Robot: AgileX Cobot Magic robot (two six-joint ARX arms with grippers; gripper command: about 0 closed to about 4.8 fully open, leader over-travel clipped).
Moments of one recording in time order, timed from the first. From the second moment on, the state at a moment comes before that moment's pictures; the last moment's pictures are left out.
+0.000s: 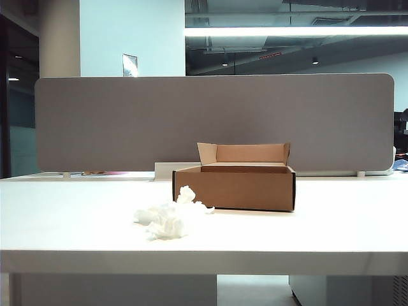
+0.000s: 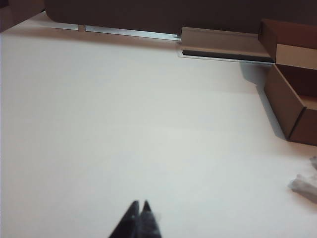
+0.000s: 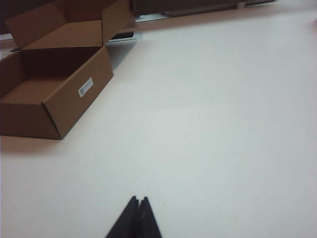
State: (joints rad) left arm -0.04 0.00 0.00 -0.12 0.03 -0.08; right arm 0.03 0.00 0.01 -0.19 0.02 0.13
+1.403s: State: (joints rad) left arm -0.04 0.00 0.12 -0.11 0.13 -0.20; right arm 0.04 0.00 0.05 -0.09 -0.16 0.28
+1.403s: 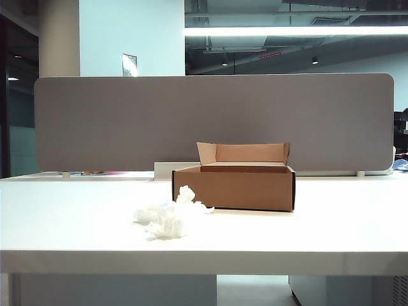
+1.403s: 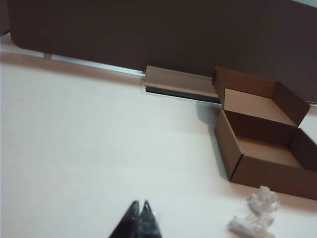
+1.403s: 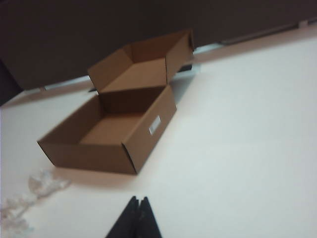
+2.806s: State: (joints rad) left arm -0.09 0.92 0.69 -0.06 0.37 -0.10; right arm 0.14 0.84 0.57 -0.11 -0.26 0.25
